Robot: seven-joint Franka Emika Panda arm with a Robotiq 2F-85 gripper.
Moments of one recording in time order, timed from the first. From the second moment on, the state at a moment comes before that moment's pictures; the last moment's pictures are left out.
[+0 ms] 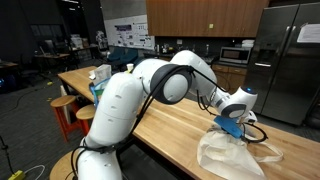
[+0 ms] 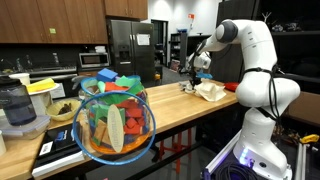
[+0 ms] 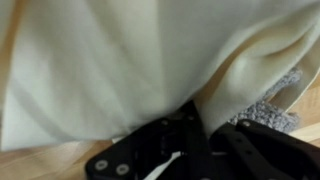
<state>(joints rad) -0.51 0.49 -0.08 -1.81 0.32 2.35 -0.34</state>
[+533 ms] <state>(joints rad) -0.47 0.59 -0.10 -1.62 0.21 2.20 -0.34</state>
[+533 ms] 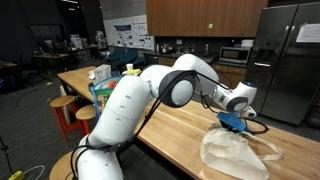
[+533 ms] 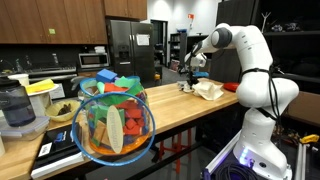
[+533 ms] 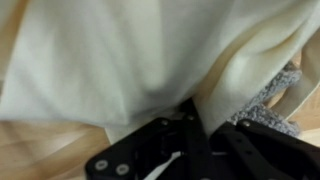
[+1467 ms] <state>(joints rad) -0.05 0.60 -0.10 -1.63 -0.26 2.33 -0.14</state>
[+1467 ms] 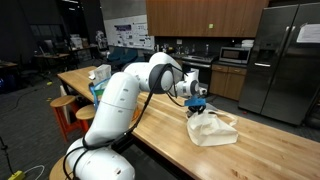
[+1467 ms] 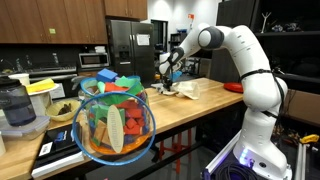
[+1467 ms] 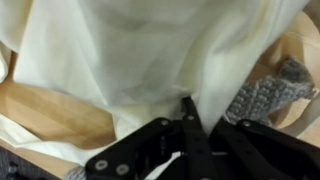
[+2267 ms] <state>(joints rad) 0.27 0.43 -0.08 -2.01 -0.76 2.80 0.04</state>
